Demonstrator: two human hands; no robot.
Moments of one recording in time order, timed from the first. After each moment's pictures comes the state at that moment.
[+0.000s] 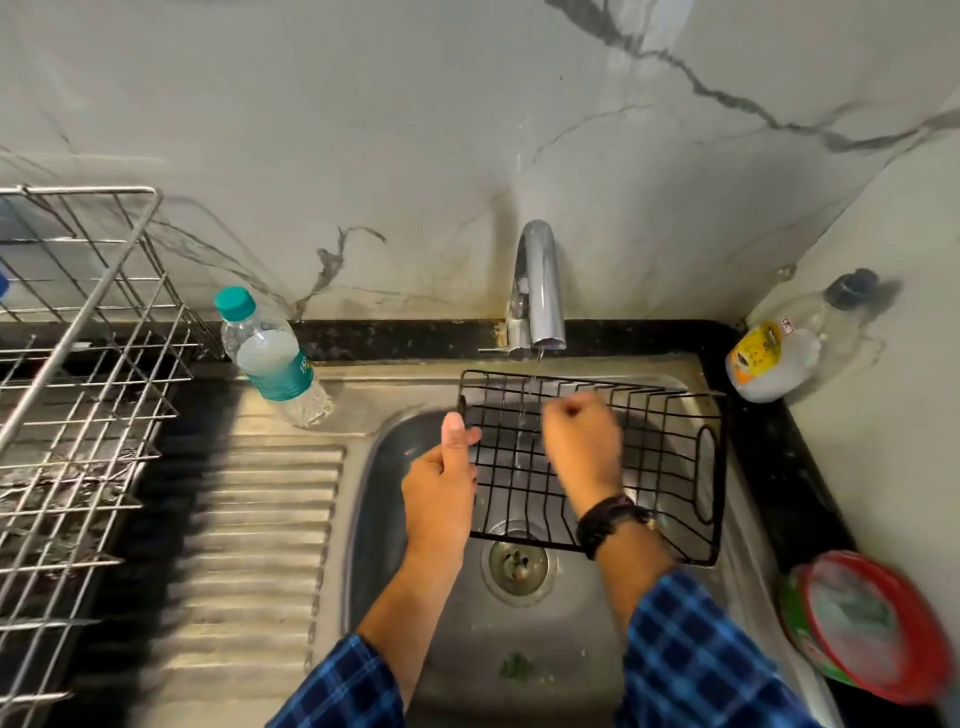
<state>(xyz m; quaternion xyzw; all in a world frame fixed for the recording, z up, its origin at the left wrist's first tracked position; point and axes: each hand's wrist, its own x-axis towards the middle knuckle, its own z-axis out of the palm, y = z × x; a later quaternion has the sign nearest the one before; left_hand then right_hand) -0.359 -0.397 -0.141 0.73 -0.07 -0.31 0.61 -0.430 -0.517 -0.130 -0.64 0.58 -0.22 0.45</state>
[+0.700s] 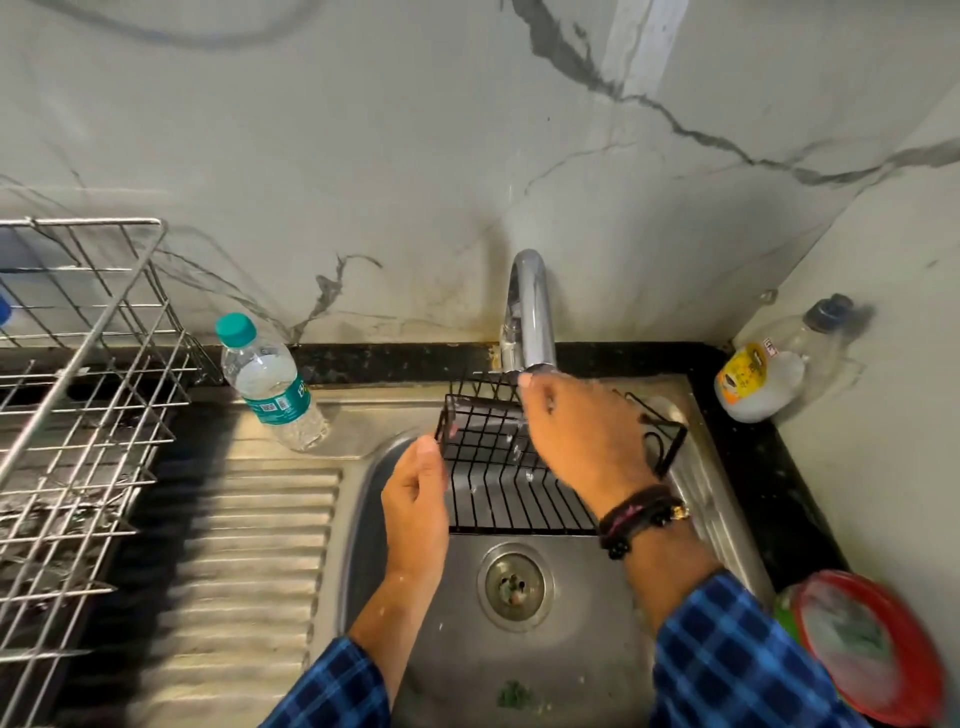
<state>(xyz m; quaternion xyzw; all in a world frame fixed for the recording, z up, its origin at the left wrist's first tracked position) -0.345 -0.392 -0.144 0.65 -0.18 -0.22 0.70 -0.431 -0.523 -0.062 -0.87 0.46 -0.07 0.16</state>
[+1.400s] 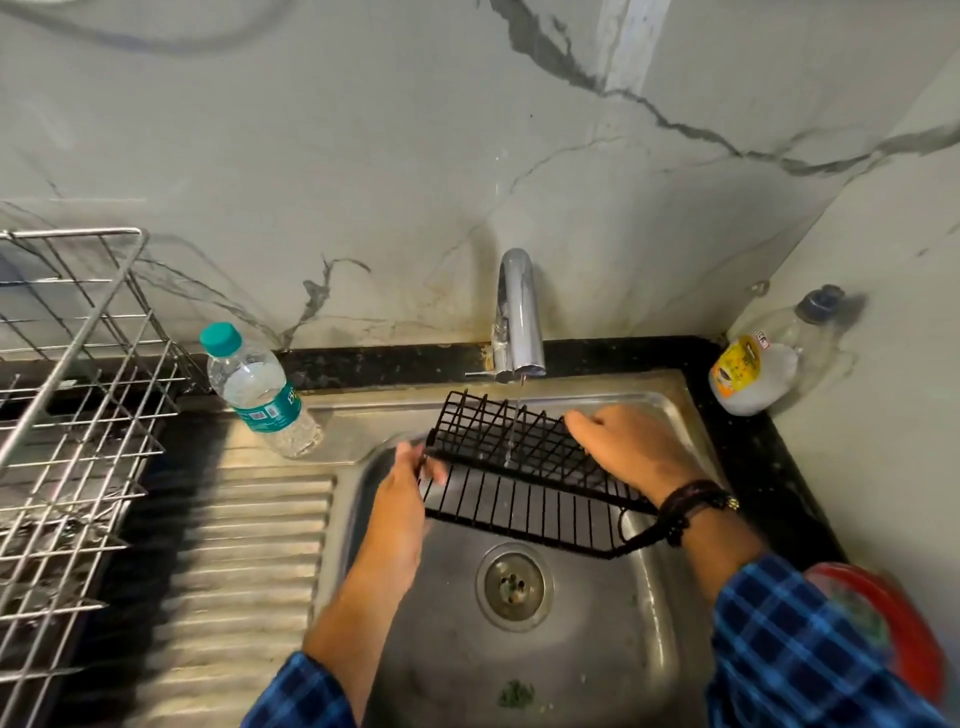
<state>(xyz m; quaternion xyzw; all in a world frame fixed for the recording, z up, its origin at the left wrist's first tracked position) -0.321 -0.393 -0.138 0.70 -0.07 -0.39 0.59 -0.482 -0.567 -0.086 -0.80 0.52 0.00 0.30</state>
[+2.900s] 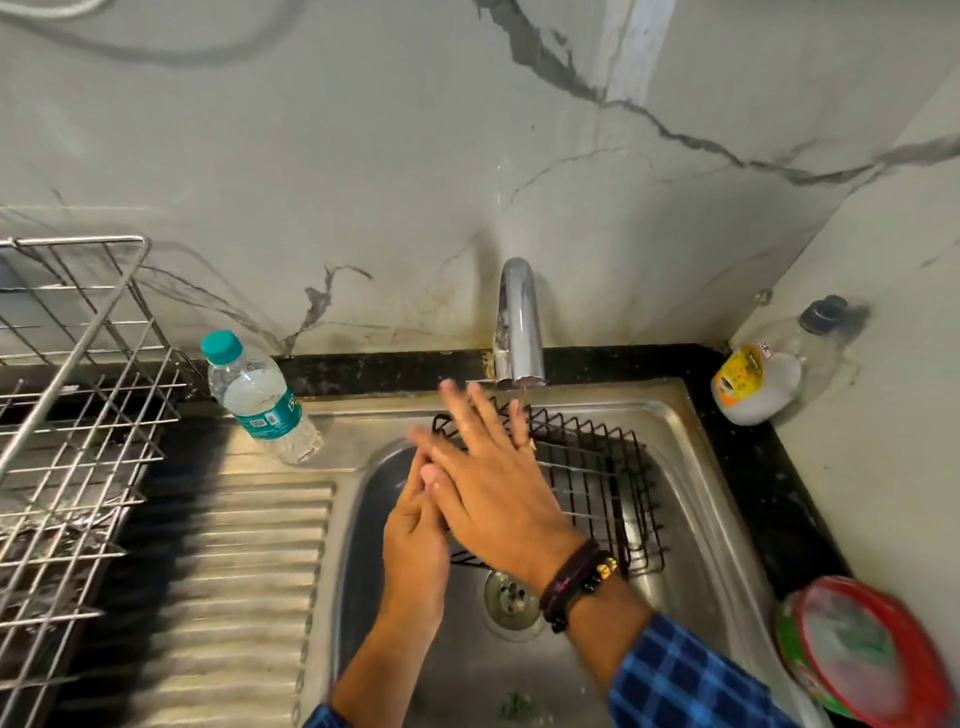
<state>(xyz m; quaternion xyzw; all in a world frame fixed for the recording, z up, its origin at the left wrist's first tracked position) -0.357 -0.380 -0.133 0.66 -0.14 -0.36 0.65 -0.414 -0.474 -0.085 -0.96 0.22 -0.07 0.15</state>
